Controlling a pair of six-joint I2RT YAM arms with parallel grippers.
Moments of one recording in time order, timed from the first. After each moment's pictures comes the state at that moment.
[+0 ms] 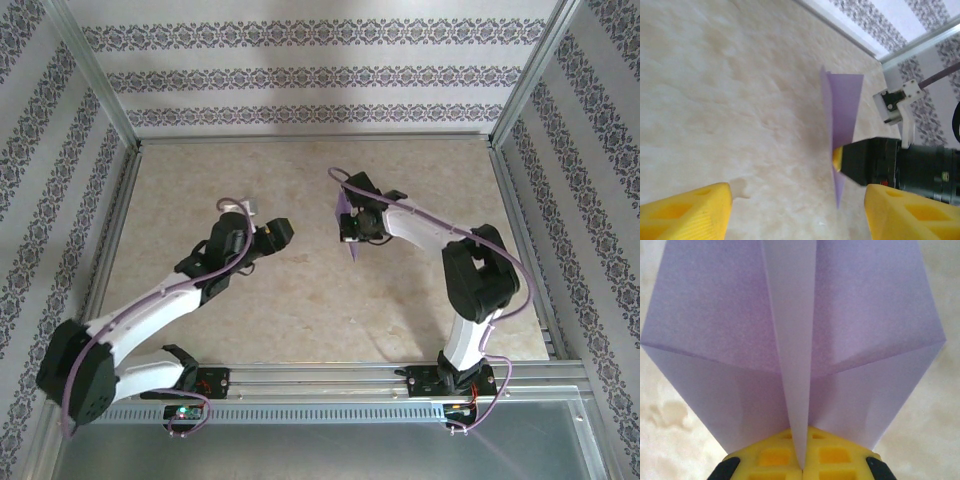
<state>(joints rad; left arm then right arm) -0.53 1.13 0.68 -0.02 0.00 -0.82 0.50 1.83 1.31 -0.64 -0.03 0.47</state>
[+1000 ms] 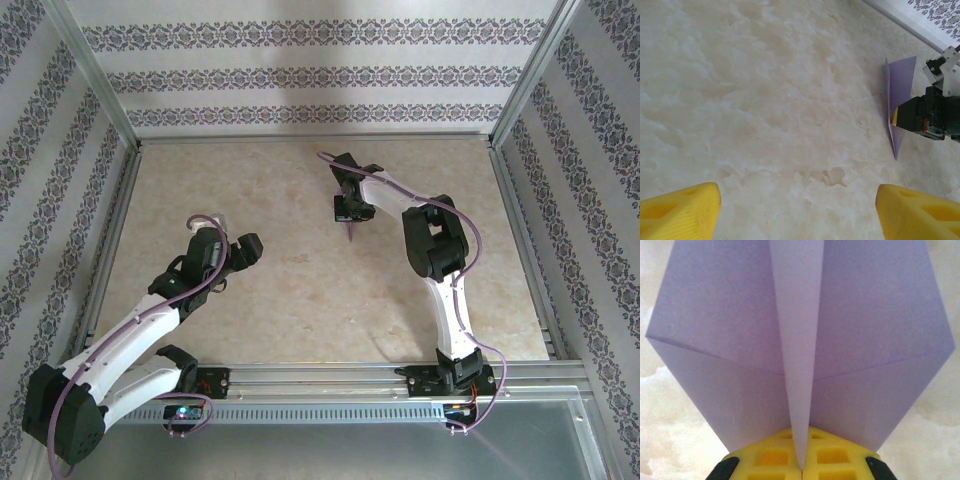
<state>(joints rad) -0.44 0.93 0.59 -0.28 -0.13 -0.74 0.44 2.26 1.77 -0.83 0.06 0.44</state>
